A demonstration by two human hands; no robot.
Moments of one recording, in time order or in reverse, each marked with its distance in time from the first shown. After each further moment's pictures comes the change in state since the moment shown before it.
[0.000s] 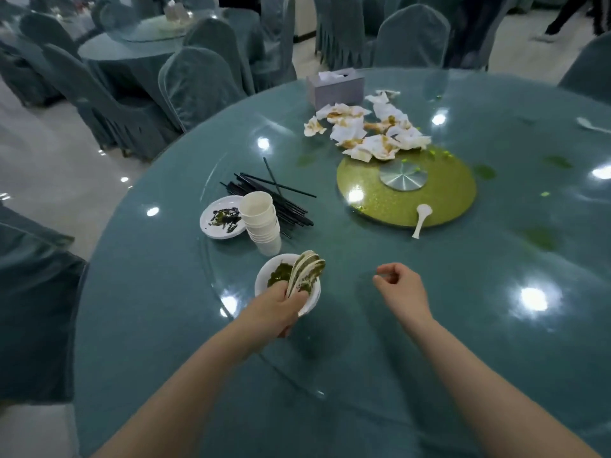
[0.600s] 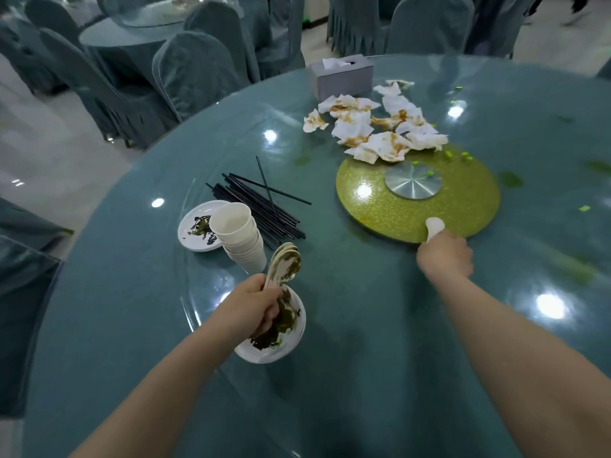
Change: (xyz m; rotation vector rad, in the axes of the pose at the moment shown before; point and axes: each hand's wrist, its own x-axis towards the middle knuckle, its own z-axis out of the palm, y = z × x) left_hand 0.071 0.018 -0.010 -0.204 0.088 -0.130; right_hand 0.171 -0.005 -0.032 -0.628 0.255 0.200
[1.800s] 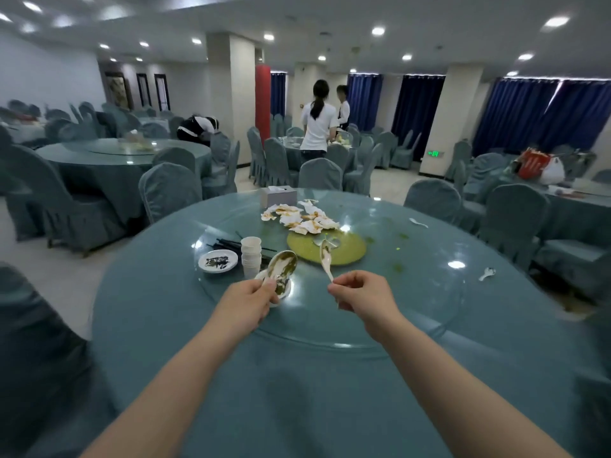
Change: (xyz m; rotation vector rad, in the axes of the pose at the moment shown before) left_hand -0.380 -0.085 -0.082 -0.042 0.027 0.587; right_hand -0.515 0.076 -0.183 0.997 -0.113 -0.392
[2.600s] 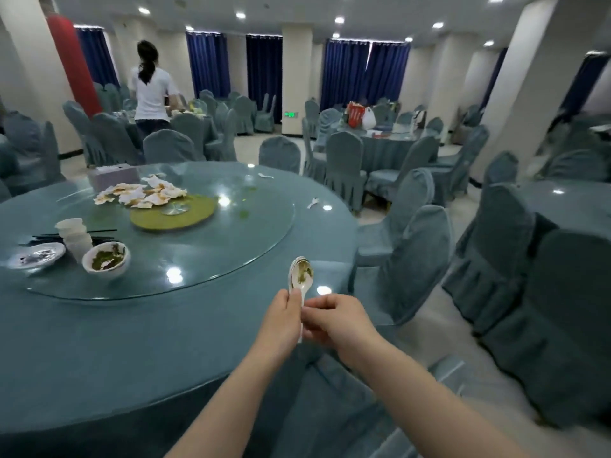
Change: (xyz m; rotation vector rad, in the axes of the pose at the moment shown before) left_hand -0.270 0.041 0.273 -0.072 -0.444 0.055; right_hand -0.327 0.027 -0.219 0.261 0.258 0.293
